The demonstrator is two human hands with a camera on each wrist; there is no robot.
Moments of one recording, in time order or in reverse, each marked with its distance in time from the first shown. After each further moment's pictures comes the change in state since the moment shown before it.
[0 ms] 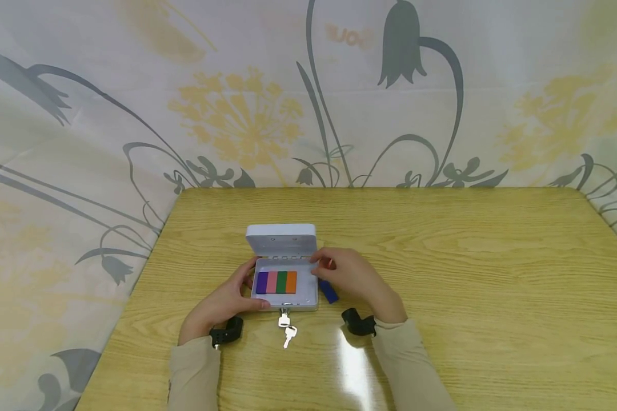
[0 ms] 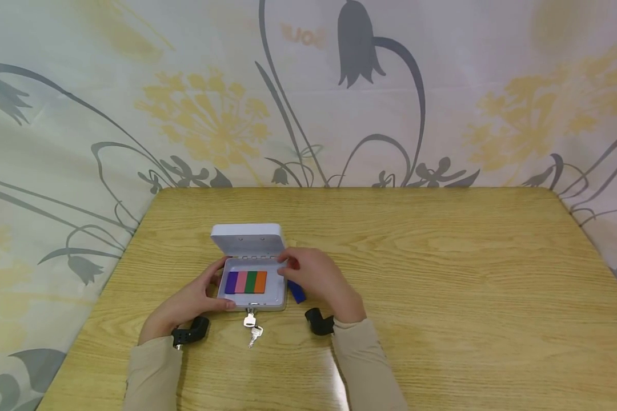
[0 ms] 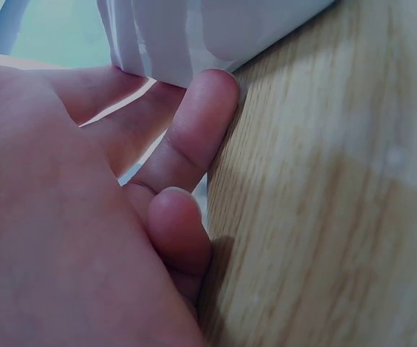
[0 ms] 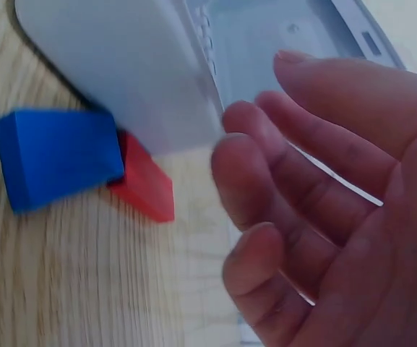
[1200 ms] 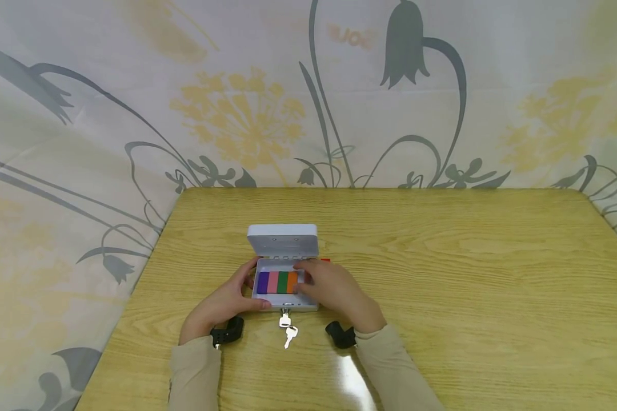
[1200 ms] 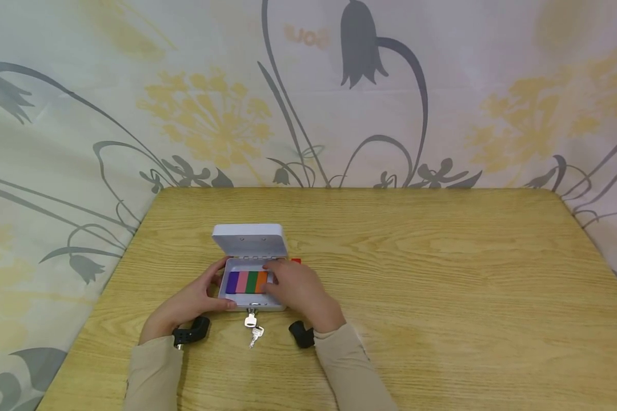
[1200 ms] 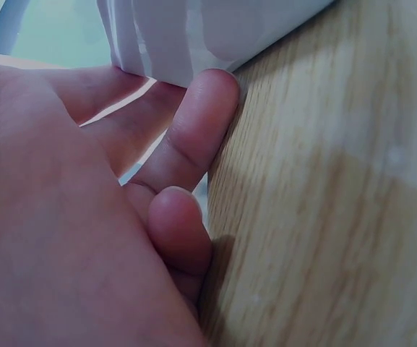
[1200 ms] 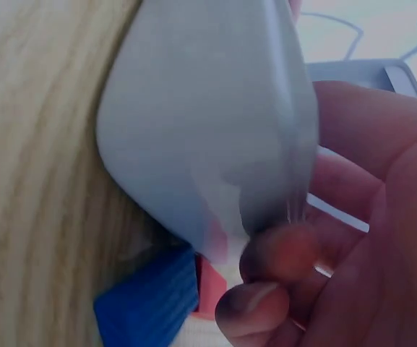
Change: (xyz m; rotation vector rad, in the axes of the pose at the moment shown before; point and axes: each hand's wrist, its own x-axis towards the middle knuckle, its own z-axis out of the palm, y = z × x) left_hand -0.001 0.000 -0.001 0.011 -0.004 0.002; right_hand 0.008 -0.019 0.035 -0.239 -0.059 -0.009
